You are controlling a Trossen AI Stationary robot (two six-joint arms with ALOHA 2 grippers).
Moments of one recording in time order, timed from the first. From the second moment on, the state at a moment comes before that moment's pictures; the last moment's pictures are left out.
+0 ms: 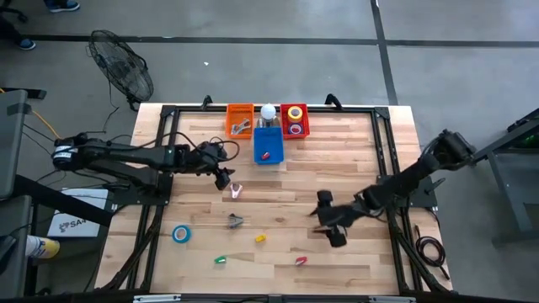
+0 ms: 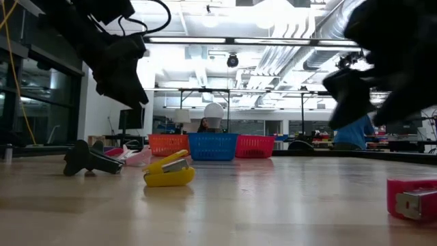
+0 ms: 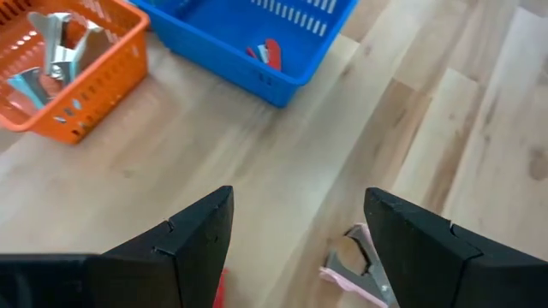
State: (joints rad) left arm 0.07 1.05 0.60 -0.31 -0.26 -0.43; right arm 0.51 1.42 0.51 0.19 0.20 0.21
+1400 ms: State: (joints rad) left arm -0.04 1.05 0.60 -0.29 -0.28 -0.52; right arm 0.76 1.97 0.69 0.65 0.32 0.25
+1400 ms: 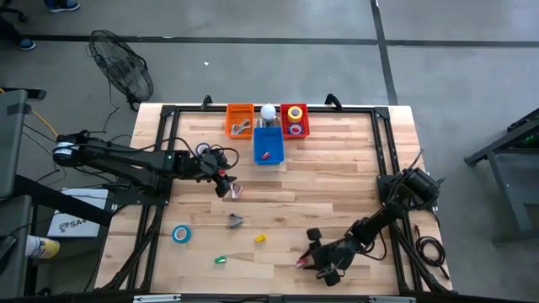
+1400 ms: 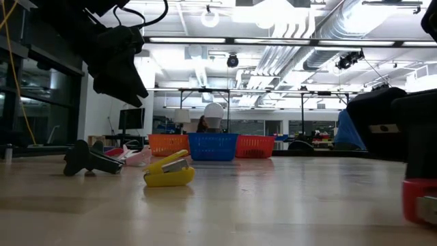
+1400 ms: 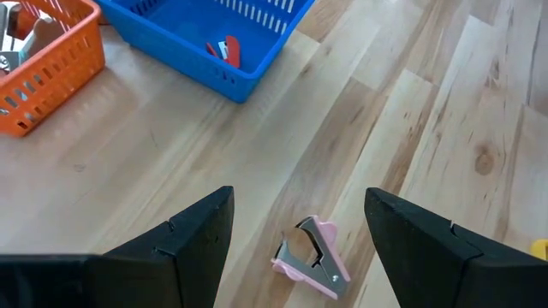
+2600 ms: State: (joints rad) left arm -0.03 1.05 0.60 -0.34 -0.45 -0.43; right arm 0.18 1.66 0.69 0.31 0.23 0.05
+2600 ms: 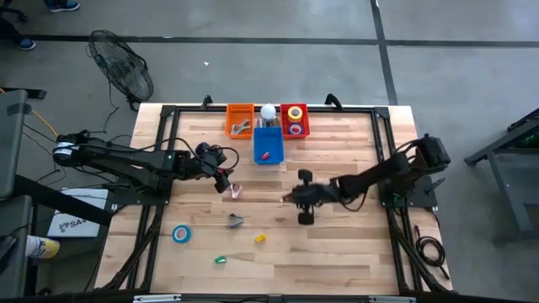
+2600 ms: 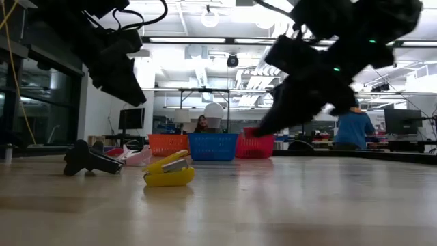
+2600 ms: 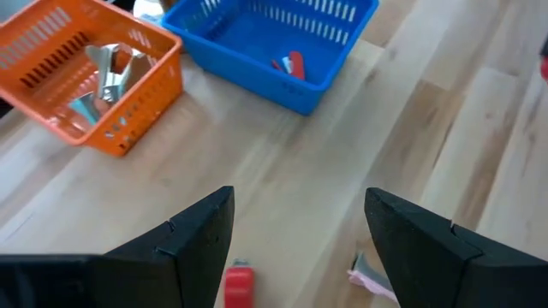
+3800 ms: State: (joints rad) left arm 0.01 1.05 0.60 -0.66 -0.80 -0.71; right arm -0.35 1.92 1.24 -0.21 0.00 -0.34
